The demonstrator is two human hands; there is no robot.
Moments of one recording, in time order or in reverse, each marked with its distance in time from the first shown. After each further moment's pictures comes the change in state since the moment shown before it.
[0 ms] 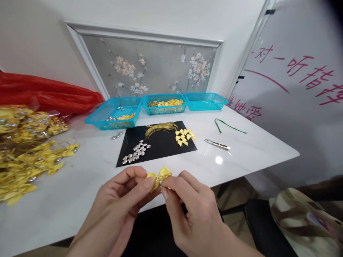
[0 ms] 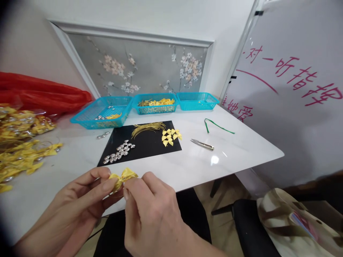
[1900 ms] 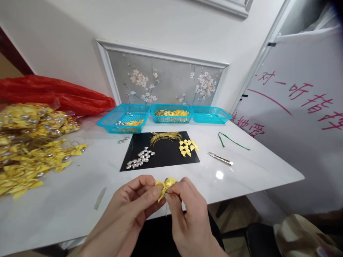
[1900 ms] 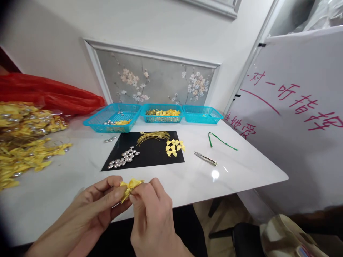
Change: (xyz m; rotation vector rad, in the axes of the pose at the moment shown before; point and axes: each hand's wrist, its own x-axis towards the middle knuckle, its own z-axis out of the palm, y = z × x) left_hand -0.001 -0.004 0.002 -0.173 -0.053 -0.094; right_hand -0.006 0.015 0.024 0.177 0.065 0.066
